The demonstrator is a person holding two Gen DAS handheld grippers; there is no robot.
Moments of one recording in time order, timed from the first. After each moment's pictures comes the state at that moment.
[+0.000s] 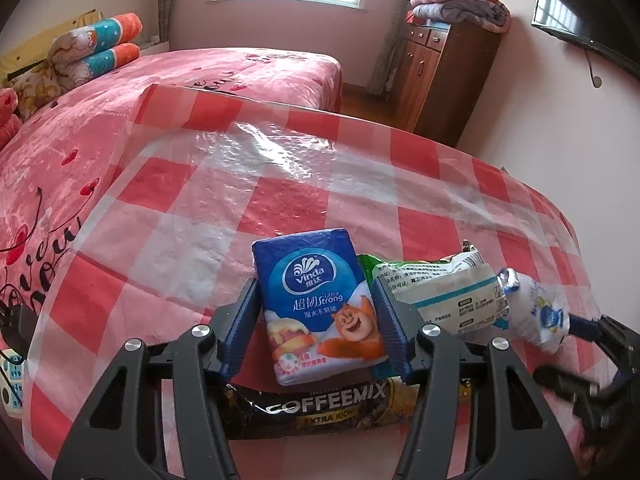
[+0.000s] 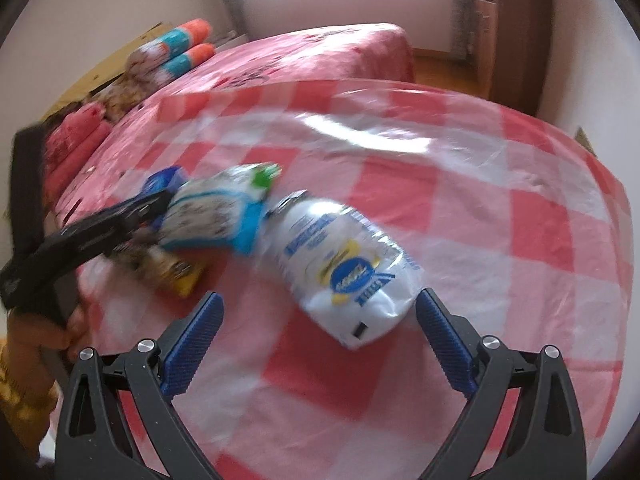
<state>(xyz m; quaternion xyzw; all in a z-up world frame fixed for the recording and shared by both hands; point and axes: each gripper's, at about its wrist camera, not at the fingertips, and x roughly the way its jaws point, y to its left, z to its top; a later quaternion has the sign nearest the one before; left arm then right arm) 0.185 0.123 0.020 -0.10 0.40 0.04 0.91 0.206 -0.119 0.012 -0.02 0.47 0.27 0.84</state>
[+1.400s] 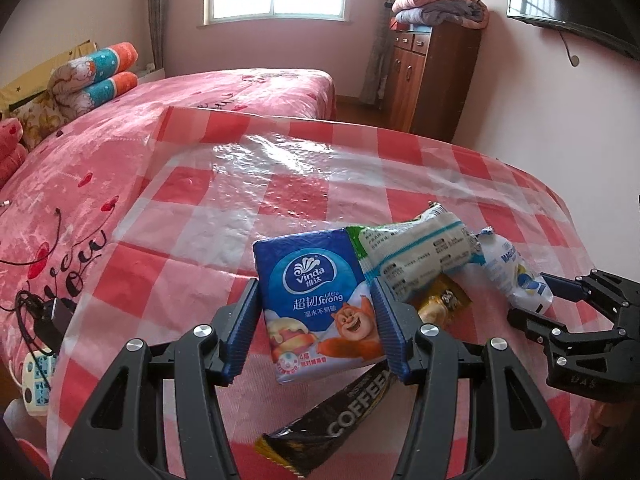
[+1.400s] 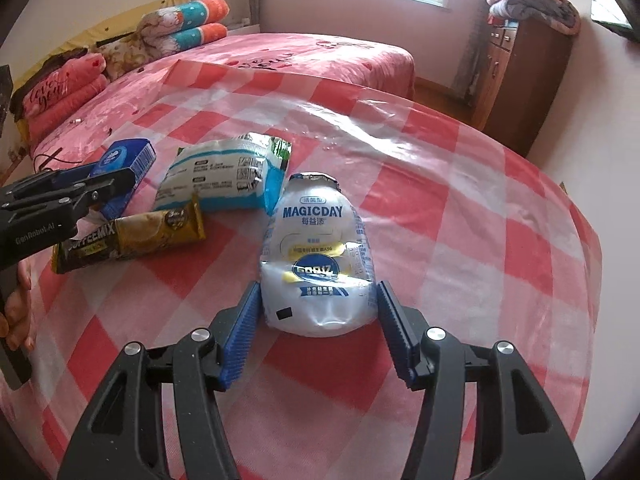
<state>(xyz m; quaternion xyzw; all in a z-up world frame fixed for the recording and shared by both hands) 0.132 0.118 0.033 -0.05 0.37 0.03 0.93 0.181 -0.096 0.007 -0.12 0.43 0.23 0.87</state>
